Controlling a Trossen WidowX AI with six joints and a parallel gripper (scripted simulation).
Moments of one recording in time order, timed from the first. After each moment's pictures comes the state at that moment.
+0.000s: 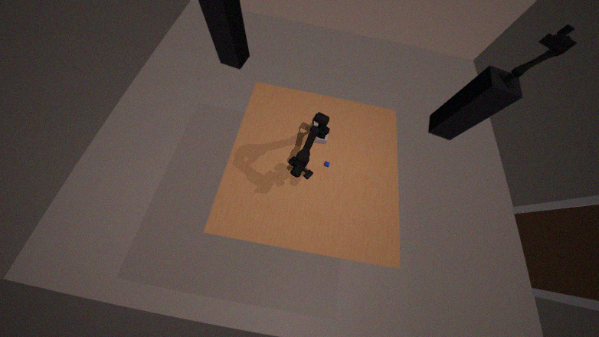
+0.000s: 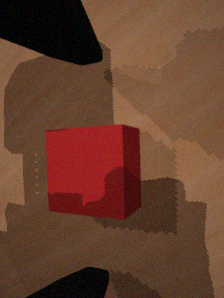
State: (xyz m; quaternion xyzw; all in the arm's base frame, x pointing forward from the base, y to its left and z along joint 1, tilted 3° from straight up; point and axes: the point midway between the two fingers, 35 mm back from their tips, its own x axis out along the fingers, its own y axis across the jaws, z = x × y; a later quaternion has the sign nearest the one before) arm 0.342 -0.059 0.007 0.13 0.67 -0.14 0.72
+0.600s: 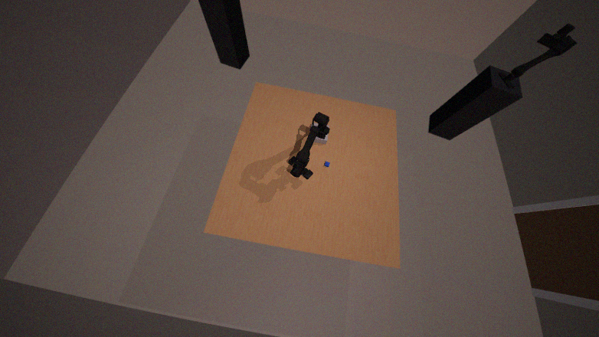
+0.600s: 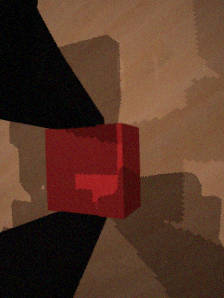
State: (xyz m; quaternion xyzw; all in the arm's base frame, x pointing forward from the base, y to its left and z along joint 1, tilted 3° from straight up) arm 0.342 -0.059 0.006 0.13 0.67 -0.14 0.72
